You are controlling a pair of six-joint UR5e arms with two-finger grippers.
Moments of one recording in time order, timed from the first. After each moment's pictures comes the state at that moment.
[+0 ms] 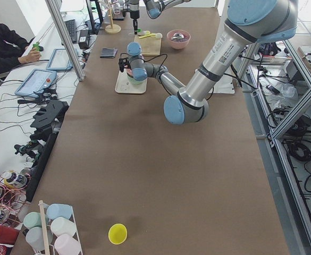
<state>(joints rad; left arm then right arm) -0.73 -2.31 -1.36 -2.17 -2.13 -1.43 1.08 -1.19 1.54 -1.32 2.32 0.56</state>
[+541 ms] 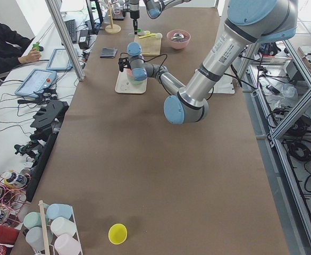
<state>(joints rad) -0.73 -2.31 -1.36 -2.19 -2.13 -1.41 1.08 -1.19 1.54 -1.32 2.32 0.56</state>
